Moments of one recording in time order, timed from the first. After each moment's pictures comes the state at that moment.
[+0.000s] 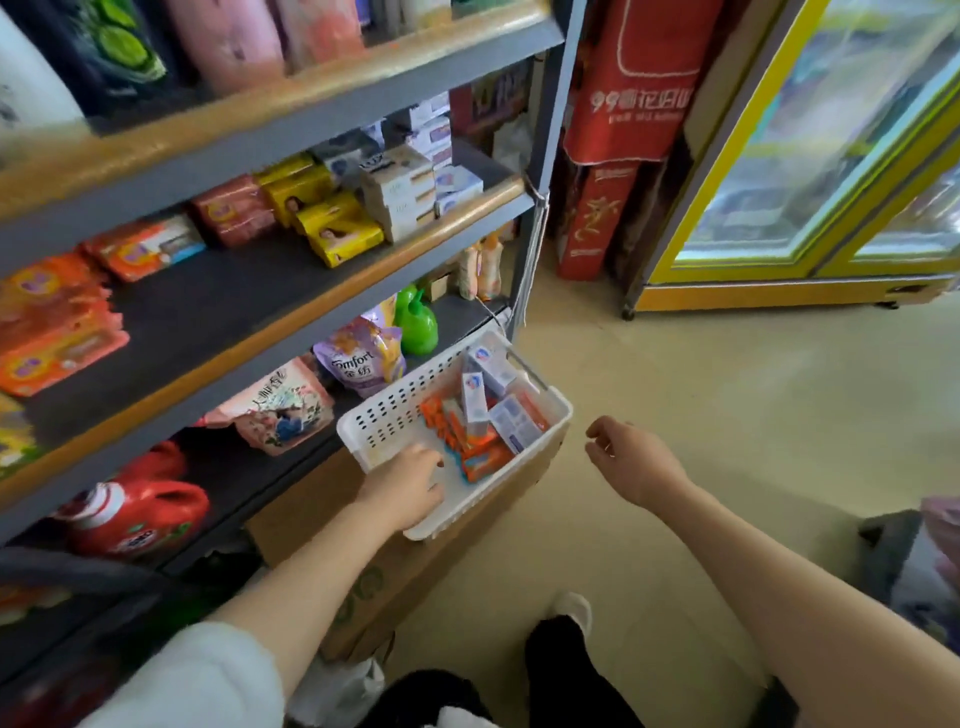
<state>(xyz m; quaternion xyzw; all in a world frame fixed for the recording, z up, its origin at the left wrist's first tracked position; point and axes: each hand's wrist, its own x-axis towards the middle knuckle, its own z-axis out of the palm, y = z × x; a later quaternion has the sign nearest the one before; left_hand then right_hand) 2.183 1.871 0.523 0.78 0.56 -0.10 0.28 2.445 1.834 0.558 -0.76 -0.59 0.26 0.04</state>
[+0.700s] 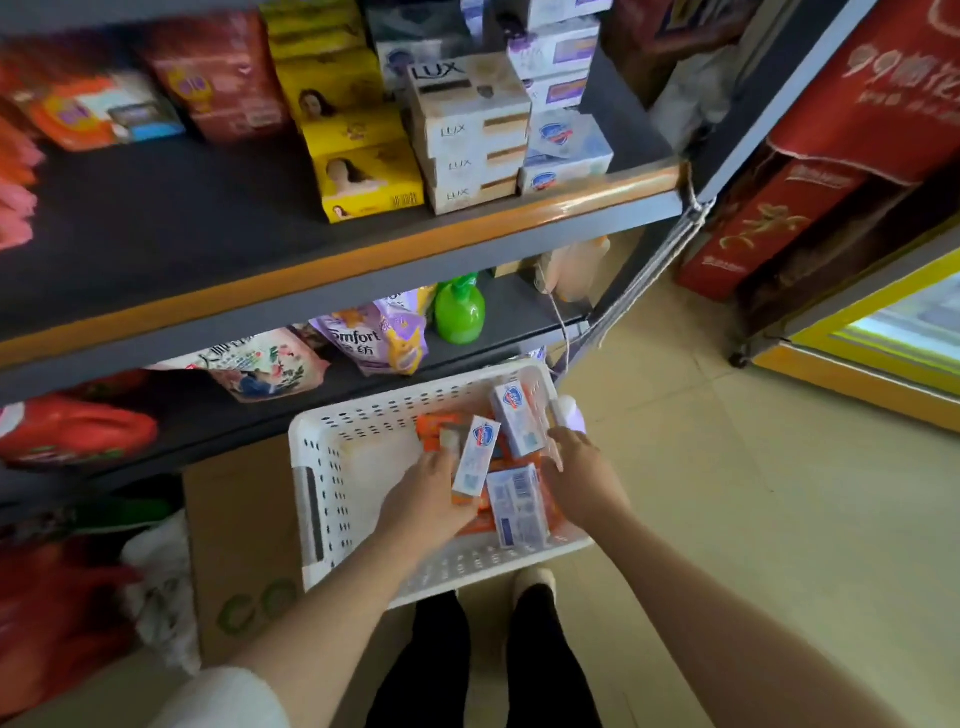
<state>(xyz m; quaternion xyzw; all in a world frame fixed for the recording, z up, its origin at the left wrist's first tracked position) 2.272 1.981 0.405 0.56 0.74 0.00 0.37 2.442 2.040 0.437 -0.65 -0.65 0.39 -0.05</state>
